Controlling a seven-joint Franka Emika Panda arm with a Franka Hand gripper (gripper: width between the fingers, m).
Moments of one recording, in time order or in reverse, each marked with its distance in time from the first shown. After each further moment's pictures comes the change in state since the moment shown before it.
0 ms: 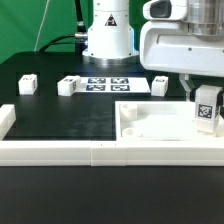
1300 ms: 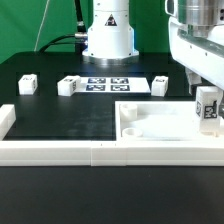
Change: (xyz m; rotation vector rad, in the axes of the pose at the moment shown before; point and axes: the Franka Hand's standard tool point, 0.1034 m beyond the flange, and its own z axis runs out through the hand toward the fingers) arm -0.002 0.000 0.002 0.008 -0.012 0.490
